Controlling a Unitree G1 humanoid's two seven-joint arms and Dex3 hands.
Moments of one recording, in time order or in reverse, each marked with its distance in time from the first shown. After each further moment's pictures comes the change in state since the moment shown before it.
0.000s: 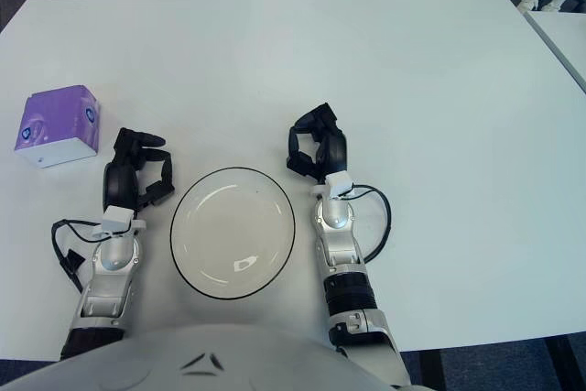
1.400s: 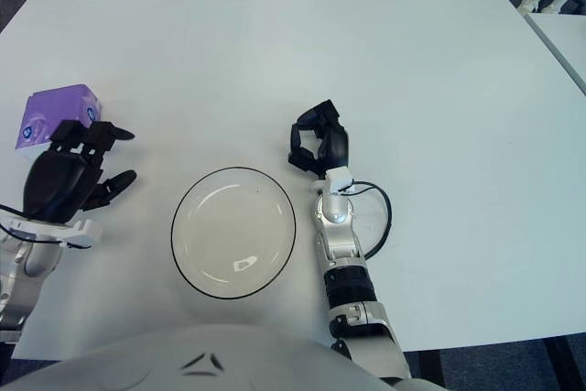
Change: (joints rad) left arm 0.083 0.520 0.112 -0.225 0.603 -0.058 0.002; right arm -0.037 -0.005 -0.006 0.040 -0.004 -0.007 -0.043
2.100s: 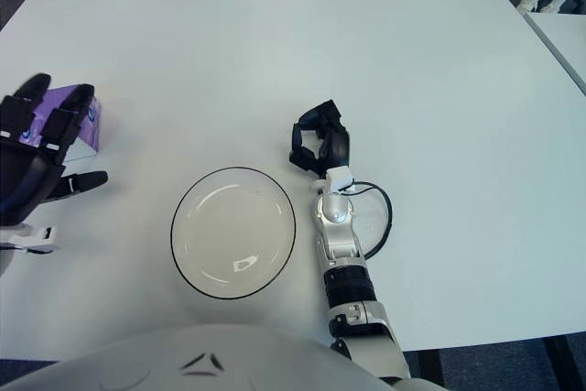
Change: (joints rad) left arm 0.088 0.113 0.208 -0.137 0.078 -0.017 0.042; right arm -0.002 0.002 0.000 0.005 0.001 0.004 -0.009
